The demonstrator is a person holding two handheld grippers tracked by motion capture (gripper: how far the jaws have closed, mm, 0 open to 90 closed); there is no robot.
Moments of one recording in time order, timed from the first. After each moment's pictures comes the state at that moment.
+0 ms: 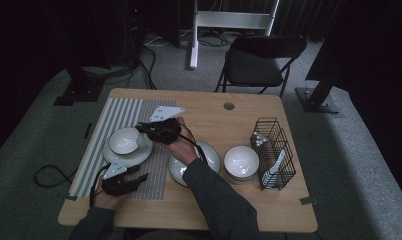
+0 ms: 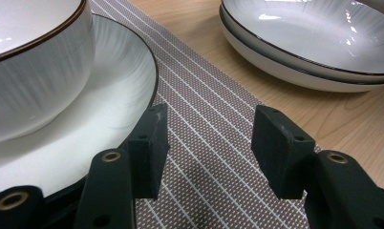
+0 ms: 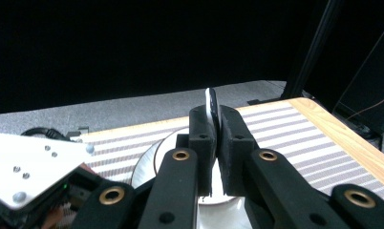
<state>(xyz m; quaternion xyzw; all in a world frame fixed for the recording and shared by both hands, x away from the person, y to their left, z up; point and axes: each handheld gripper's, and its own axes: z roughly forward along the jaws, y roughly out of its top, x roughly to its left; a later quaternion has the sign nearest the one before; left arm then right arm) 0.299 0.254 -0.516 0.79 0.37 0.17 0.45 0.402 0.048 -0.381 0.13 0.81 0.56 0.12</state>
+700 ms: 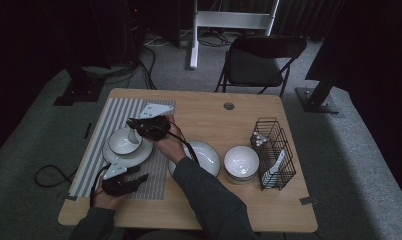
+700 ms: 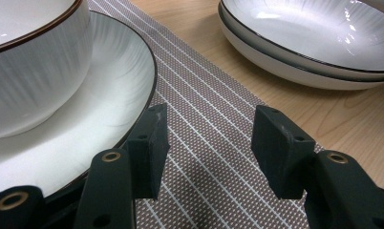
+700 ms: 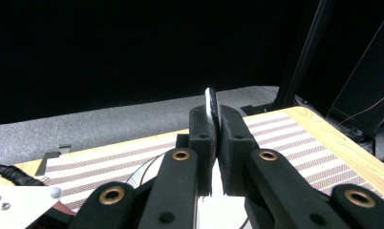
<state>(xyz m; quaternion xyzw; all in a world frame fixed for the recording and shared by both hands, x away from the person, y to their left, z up) 0.299 0.254 -0.518 0.79 0.37 0.17 0.46 0.415 0.080 -0.388 0.14 0.80 0.57 0.13</state>
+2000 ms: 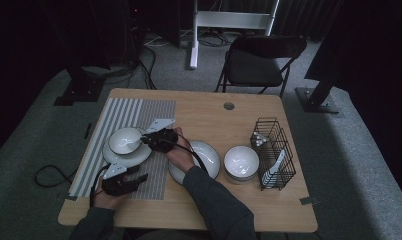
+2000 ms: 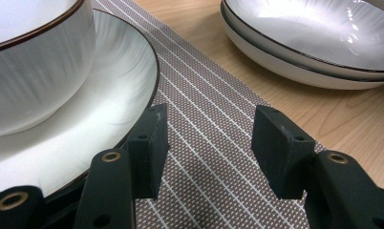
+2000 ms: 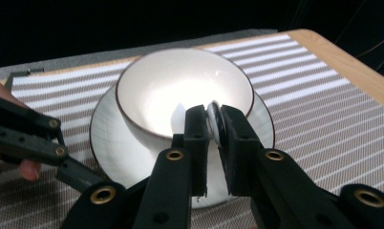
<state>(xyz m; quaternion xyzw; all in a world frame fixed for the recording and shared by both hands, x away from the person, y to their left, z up) 0.299 0.255 -0.518 0.79 0.37 0.17 0.45 0.416 0.063 -0.446 0.17 0.85 0.48 0.13</state>
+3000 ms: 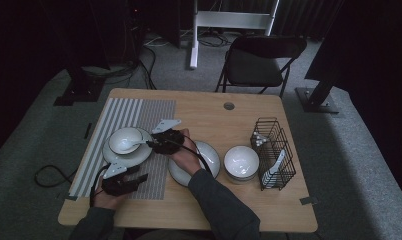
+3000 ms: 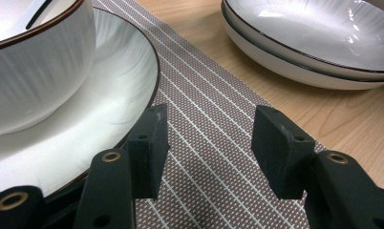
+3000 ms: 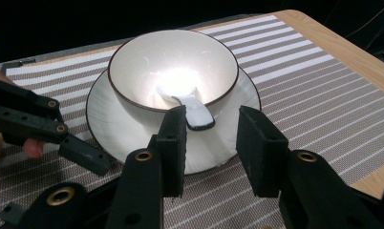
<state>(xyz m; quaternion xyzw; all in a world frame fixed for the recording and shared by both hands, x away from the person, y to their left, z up) 0.300 0.255 -0.518 0.79 0.38 0.17 0.45 0.409 0.045 -0.443 0.20 0.86 0.46 0.13</state>
